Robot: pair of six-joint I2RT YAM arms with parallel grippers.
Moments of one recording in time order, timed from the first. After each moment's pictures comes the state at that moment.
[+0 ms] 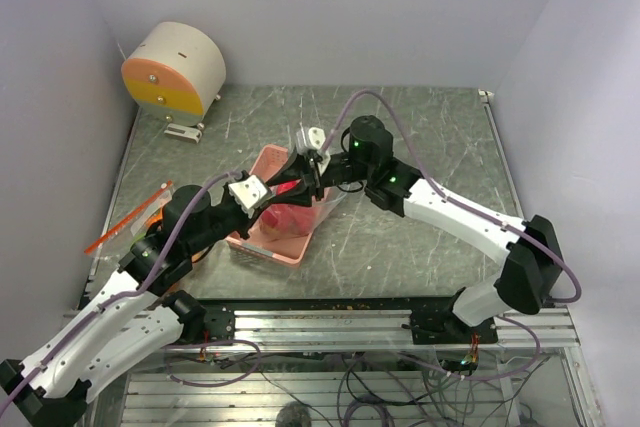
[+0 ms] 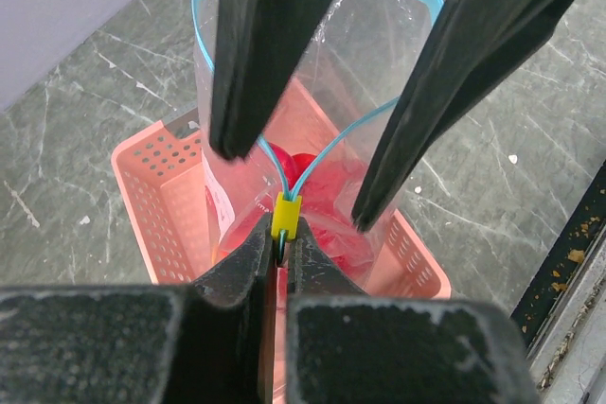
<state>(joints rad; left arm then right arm) -0.68 0.64 0.72 -0.33 0.14 0.20 0.83 1.48 1.21 0.23 -0.94 -0.17</state>
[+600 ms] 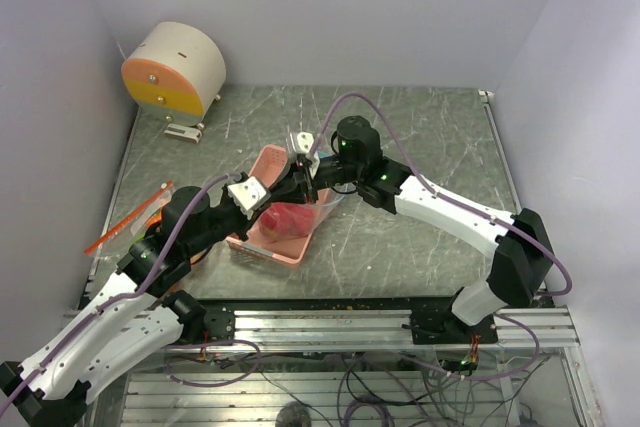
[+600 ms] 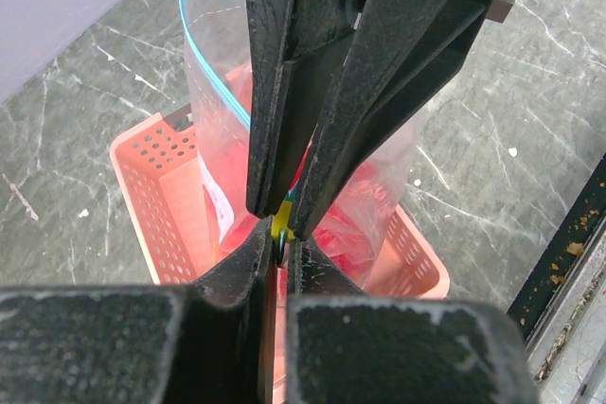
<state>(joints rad) -0.68 0.62 0.72 -0.35 0.14 0.20 0.85 1.55 1.25 0.15 -0.94 -0.24</state>
